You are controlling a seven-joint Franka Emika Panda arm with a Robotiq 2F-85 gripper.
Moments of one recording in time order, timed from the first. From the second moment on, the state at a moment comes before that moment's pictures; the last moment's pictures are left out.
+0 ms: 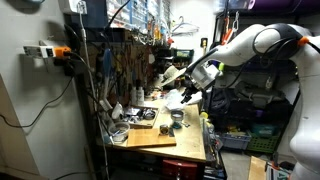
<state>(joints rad) -0.61 0.36 0.13 -1.97 1.00 2.72 -1.94</state>
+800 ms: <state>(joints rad) -0.52 0.27 -0.03 -1.97 0.87 2.57 -1.85</state>
